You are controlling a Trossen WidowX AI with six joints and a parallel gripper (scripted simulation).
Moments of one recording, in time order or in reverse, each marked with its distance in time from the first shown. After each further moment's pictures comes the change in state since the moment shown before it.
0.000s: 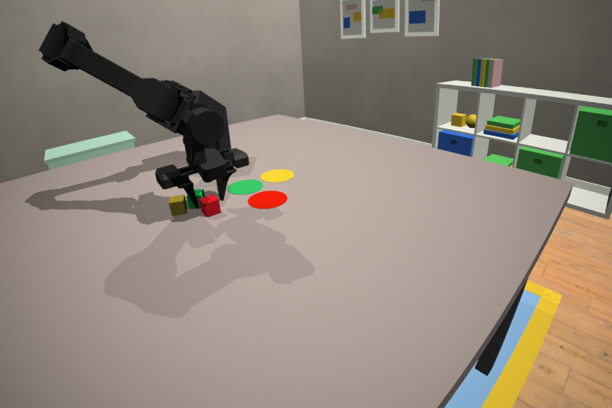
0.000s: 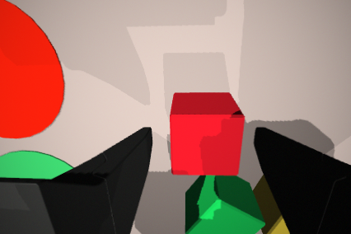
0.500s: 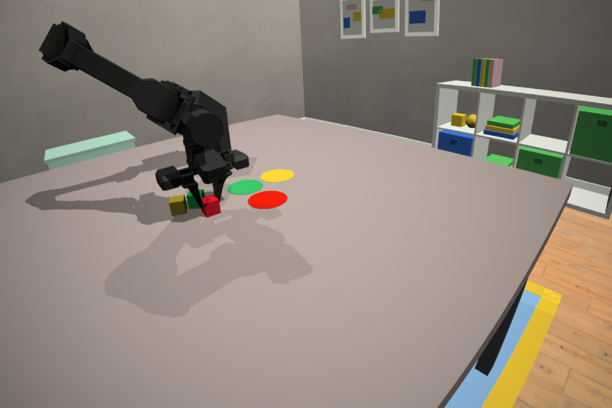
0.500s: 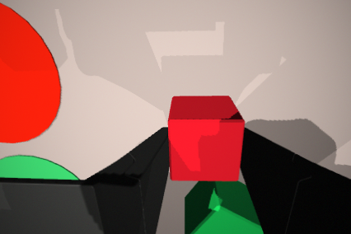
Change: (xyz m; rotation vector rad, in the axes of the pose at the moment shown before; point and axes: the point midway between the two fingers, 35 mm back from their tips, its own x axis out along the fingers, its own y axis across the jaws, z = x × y) arm 0.003 -0.001 0.001 0.004 -0.003 -0.002
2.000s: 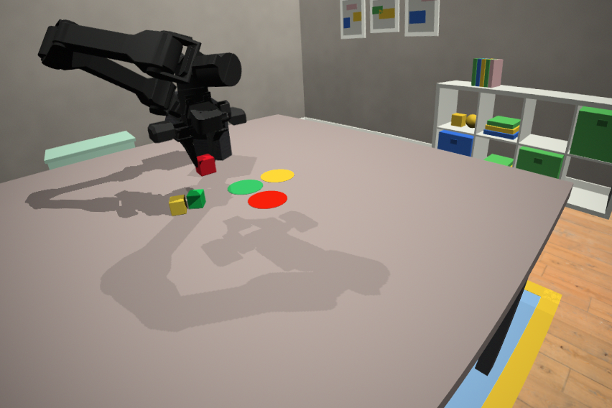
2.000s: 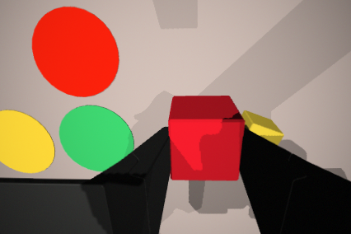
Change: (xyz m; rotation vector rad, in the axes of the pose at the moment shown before) arm -0.093 0.005 0.002 -0.001 0.006 0.009
